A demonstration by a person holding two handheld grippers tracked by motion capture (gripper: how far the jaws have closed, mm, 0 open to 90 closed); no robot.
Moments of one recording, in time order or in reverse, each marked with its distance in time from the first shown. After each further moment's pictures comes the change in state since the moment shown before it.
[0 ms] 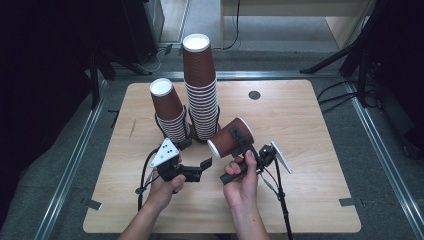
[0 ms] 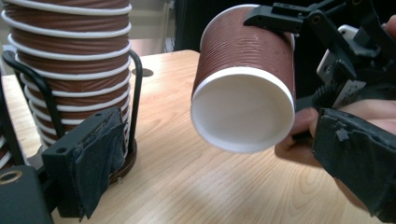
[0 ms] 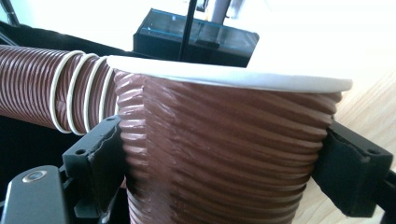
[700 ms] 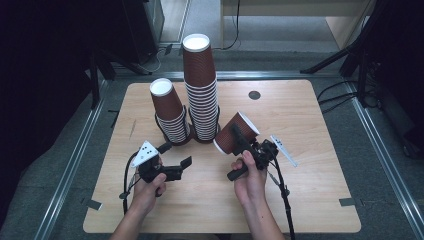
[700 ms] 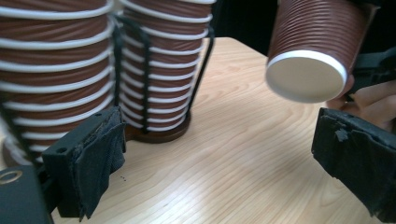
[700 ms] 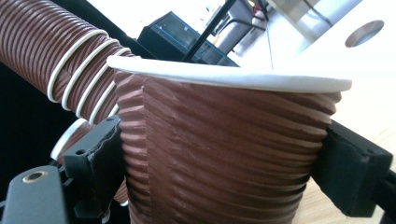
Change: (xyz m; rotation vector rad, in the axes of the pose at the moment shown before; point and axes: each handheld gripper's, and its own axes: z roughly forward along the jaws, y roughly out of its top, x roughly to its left) left arm 0.038 -0.019 -0.035 0.031 0.130 -0.082; right arm 0.009 0.009 0.003 -0.081 0.016 -0.431
